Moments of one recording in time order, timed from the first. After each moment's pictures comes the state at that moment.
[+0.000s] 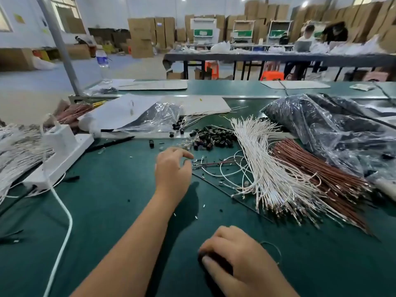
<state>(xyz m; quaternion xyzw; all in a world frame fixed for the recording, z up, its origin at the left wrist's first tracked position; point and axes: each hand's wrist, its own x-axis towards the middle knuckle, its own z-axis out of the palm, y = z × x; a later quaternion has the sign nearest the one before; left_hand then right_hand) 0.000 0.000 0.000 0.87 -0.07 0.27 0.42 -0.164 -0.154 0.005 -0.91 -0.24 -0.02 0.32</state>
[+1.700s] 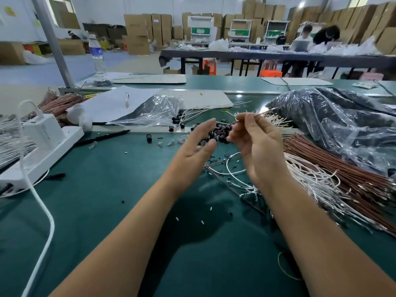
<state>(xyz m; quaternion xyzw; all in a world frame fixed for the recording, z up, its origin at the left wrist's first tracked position) 0.004 -0.008 0.018 0.75 -0.26 0.06 0.61 0.001 -0.157 0.042 -0.51 -0.10 -0.17 0.84</state>
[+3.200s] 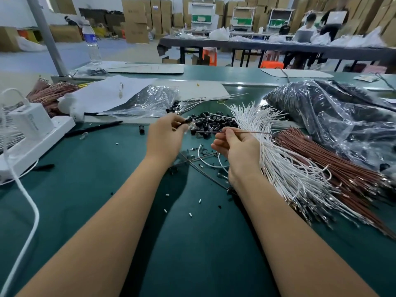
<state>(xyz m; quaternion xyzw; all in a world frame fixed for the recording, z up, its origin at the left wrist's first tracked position) 0.068 0.003 0.013 0.85 -0.08 0.26 0.44 0.025 -0.148 0.013 -0.55 0.09 -0.16 0.82</state>
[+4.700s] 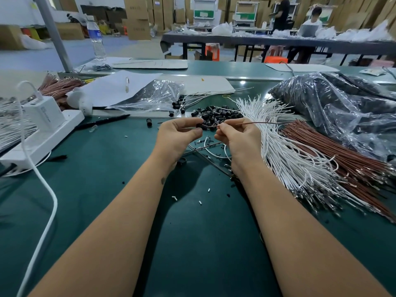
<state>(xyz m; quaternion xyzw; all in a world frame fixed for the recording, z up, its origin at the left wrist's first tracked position) 0.036 0.005 0.004 0.69 -0.10 0.08 0.71 0.024 -0.138 0.006 -0.59 0.05 -0.19 0.79</state>
